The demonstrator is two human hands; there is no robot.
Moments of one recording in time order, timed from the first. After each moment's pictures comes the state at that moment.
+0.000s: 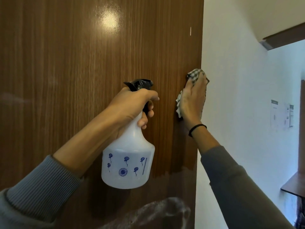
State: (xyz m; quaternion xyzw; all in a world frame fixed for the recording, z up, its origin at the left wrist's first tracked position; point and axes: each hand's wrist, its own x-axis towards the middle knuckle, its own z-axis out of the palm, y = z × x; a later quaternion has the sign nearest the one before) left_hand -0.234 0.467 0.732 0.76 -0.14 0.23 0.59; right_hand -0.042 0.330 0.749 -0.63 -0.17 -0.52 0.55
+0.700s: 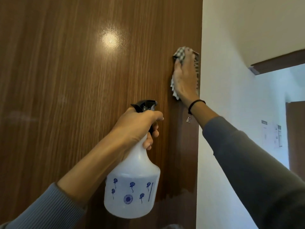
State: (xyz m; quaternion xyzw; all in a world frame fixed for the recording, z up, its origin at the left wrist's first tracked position) left_hand -0.231 0.472 0.730 0.74 -0.17 0.24 0.60; right_hand -0.076 0.349 0.862 -0.62 -0.32 -0.56 0.44
